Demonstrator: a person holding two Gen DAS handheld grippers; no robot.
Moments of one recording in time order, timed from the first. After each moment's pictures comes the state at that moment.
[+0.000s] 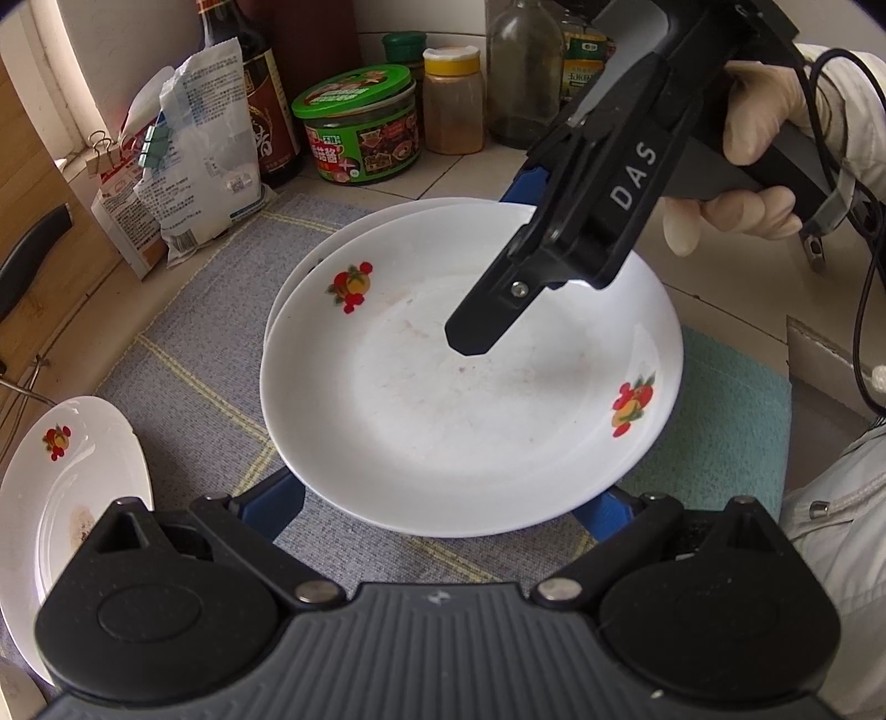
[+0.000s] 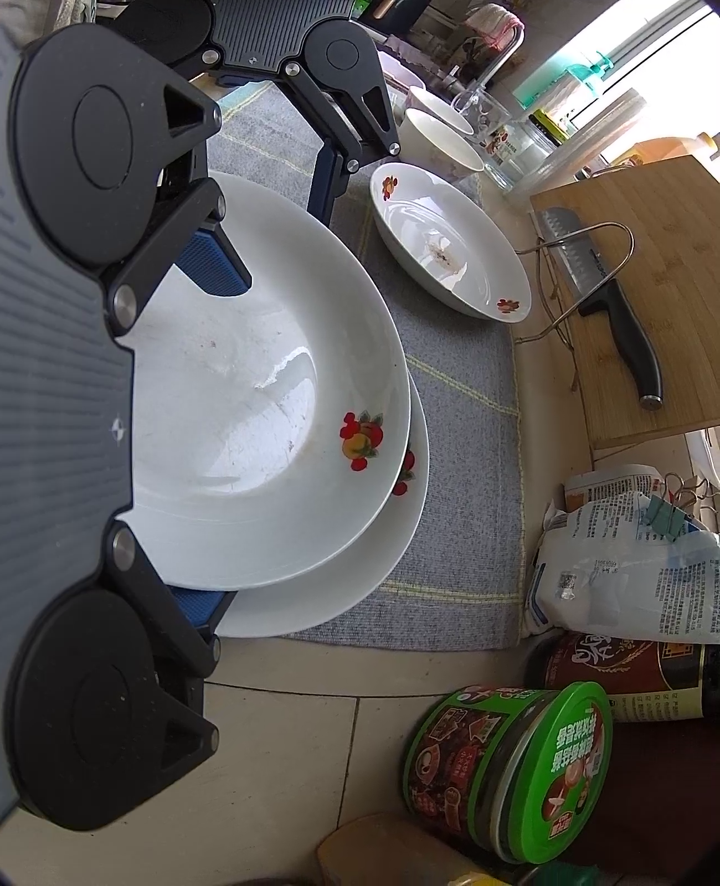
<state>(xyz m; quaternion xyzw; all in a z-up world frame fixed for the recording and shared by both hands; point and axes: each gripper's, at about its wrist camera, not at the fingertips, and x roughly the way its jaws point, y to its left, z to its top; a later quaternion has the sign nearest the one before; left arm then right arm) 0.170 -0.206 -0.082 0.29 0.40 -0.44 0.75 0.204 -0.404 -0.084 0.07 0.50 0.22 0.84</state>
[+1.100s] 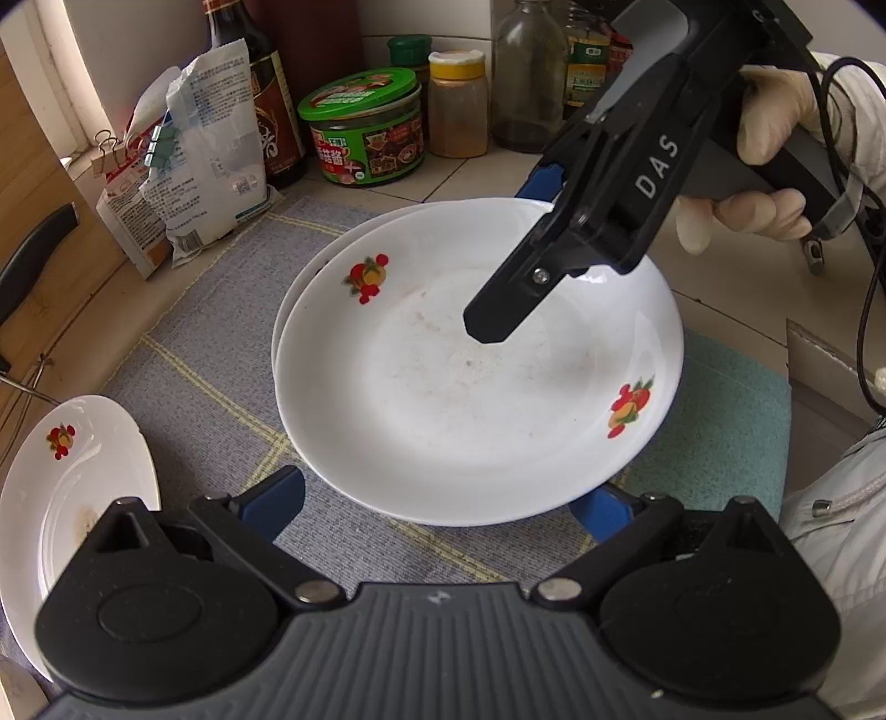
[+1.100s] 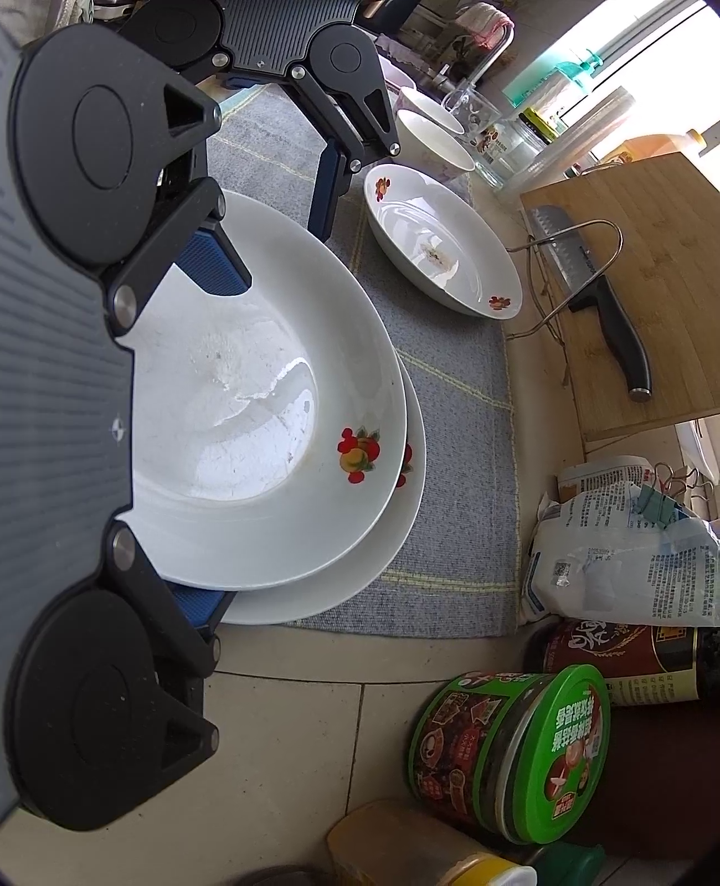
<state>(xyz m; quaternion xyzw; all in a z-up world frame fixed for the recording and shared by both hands) 0.171 -0.203 -0.079 0.29 0.40 -0.44 0.75 0.198 -0.410 -0.080 0.08 0.49 0.21 0.84</state>
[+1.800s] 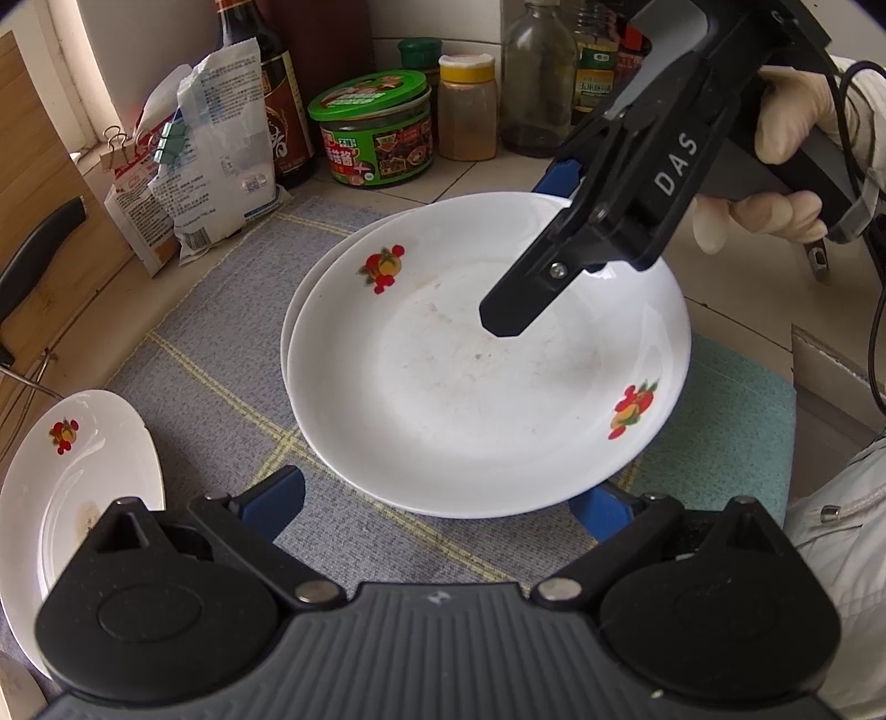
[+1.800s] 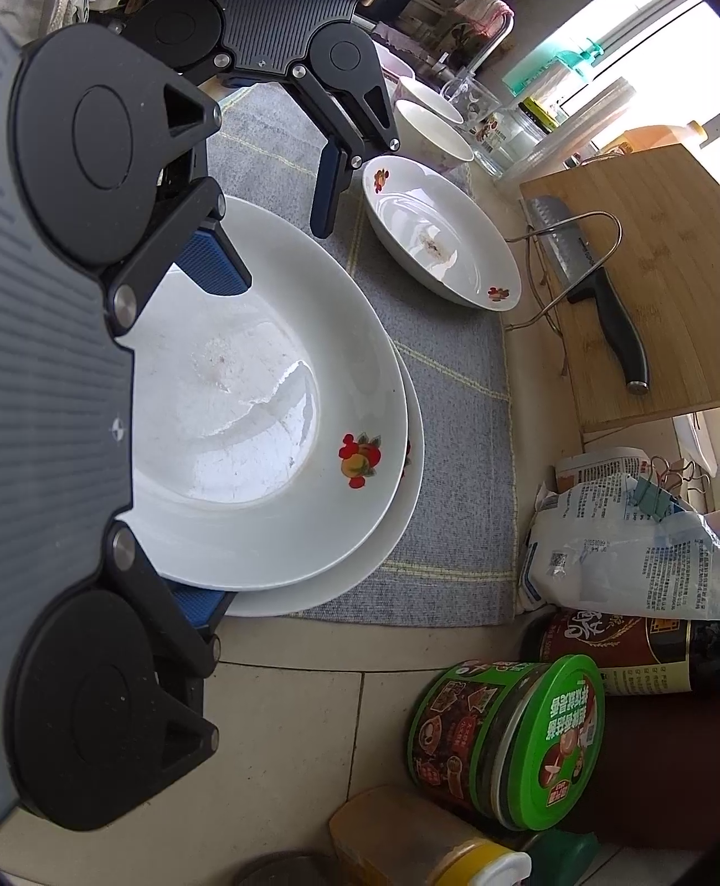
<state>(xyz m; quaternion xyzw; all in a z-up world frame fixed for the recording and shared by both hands) 0.174 -0.200 -0.078 0.28 0.40 -0.43 0.76 0.197 -0.407 -0.077 0.07 0.49 0.20 0.84</state>
